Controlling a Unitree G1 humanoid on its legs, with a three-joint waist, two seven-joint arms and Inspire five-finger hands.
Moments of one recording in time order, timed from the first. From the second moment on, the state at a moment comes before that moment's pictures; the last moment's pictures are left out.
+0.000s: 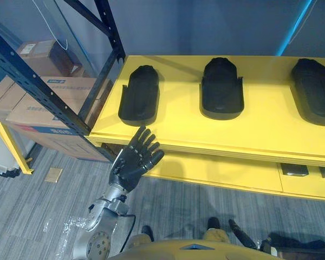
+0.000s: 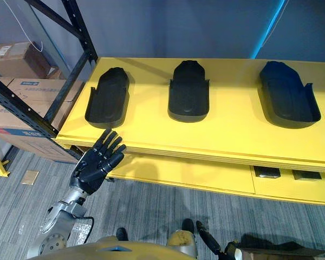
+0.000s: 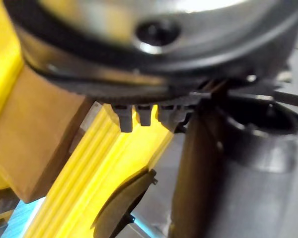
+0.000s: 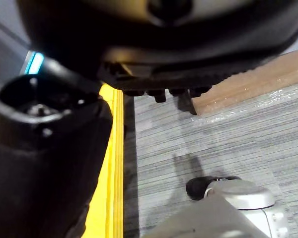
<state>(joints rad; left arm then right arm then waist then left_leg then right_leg) 0.36 0.20 -0.15 -0.16 -0.78 -0.08 -0.27 0.36 -0.08 -0.18 0.83 0.09 -0.14 -0.38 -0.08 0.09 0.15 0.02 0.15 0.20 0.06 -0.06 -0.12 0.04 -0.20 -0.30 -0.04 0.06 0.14</state>
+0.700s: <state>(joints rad) 0.35 0.18 -0.06 -0.21 -1.03 -0.22 -0.21 0.36 -0.08 -0.19 0.85 0.09 -0.14 -0.38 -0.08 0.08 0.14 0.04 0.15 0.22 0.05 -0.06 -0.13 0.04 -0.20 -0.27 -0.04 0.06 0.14</state>
